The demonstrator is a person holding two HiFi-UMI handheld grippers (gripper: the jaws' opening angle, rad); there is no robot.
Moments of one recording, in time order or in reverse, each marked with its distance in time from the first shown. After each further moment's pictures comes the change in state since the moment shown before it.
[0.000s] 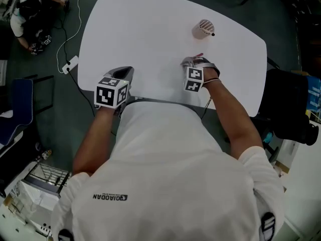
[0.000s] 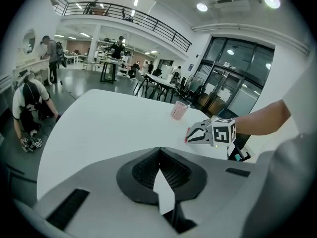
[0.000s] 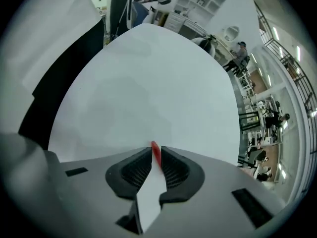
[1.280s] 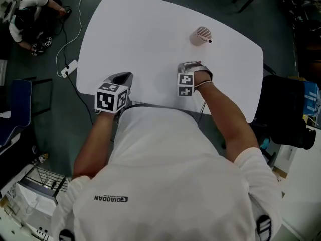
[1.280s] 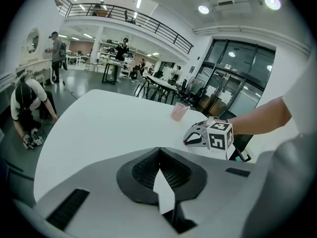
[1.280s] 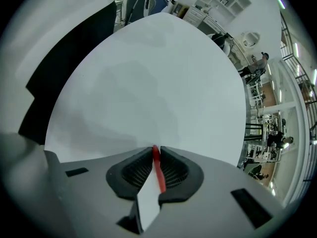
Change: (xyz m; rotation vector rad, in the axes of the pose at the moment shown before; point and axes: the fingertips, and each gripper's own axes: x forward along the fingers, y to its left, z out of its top) left arm -0.006 -0.005 -0.002 -0.018 -0.024 0.011; right arm 0.008 0.006 0.007 -0.174 0.086 0.028
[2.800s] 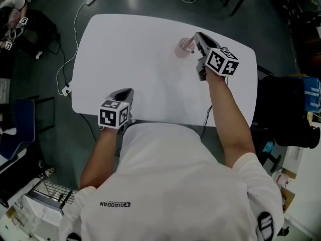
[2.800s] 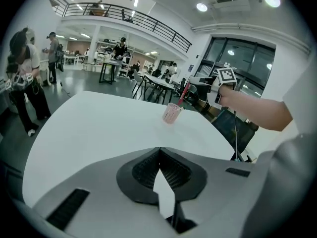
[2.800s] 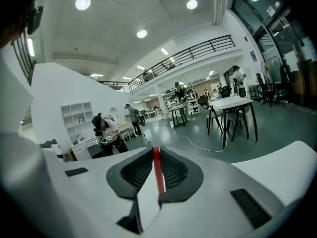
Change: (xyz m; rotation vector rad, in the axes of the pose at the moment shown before) left arm 0.038 -0.068 0.024 0.018 0.012 -0.001; right arm -0.203 -0.214 -0.180 1.607 -1.041 -0.440
